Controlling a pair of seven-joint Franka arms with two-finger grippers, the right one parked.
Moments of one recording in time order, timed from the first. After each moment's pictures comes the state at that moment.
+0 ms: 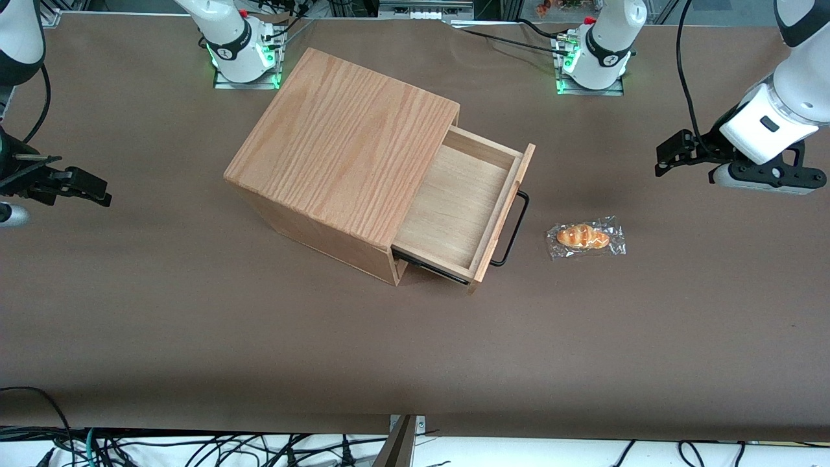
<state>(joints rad) 0.02 -0.01 -0.10 -1.70 -0.06 1.68 -0.02</state>
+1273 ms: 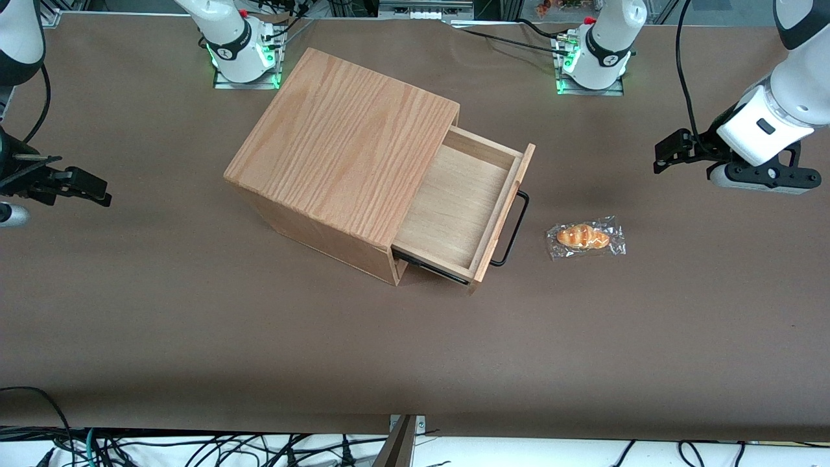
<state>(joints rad) -0.06 0.00 -0.03 -1.70 -0.05 1.64 -0.04</state>
